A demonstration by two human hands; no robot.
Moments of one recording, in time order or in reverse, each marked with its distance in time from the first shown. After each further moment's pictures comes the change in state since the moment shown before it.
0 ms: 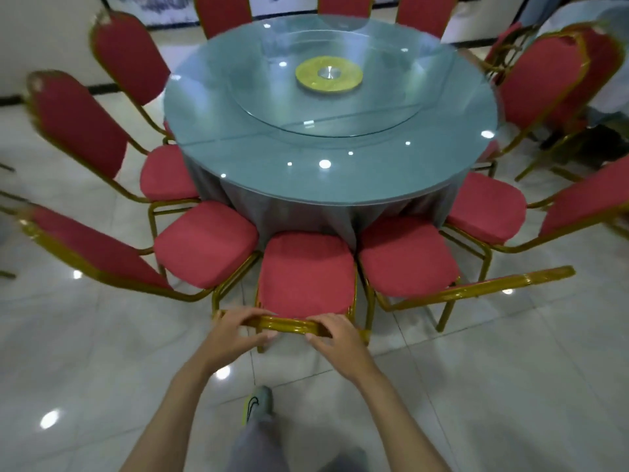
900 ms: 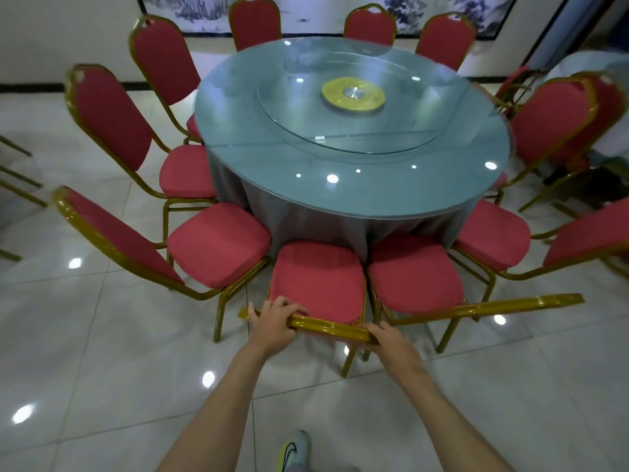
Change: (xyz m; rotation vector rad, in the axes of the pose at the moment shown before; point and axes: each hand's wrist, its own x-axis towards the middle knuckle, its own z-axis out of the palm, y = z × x) left_hand 0.024 0.016 0.029 0.285 0.052 -0.068; right_hand -0.002 0.043 -0.026 -0.473 -0.111 0.192
